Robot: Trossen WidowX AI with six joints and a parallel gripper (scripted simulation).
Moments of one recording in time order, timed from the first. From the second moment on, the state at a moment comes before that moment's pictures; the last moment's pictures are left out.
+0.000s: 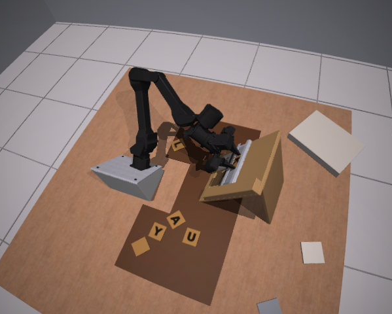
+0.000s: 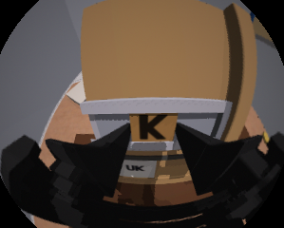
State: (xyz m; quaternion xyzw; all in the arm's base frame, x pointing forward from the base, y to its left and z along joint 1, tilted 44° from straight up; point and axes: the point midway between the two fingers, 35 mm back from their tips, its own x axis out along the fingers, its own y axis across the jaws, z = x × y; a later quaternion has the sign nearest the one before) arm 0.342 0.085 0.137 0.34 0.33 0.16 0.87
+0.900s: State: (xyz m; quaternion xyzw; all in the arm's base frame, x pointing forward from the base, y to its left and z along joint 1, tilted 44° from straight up) arm 0.344 0.070 0.123 0.34 0.33 0.16 0.87
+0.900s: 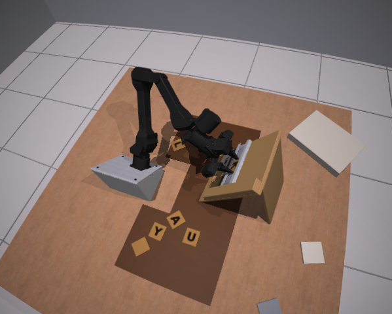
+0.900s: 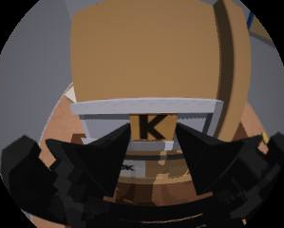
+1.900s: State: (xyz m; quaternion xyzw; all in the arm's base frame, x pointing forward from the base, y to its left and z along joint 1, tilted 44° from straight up) arm 0.345 0.054 0.107 0.34 0.33 0.16 0.87
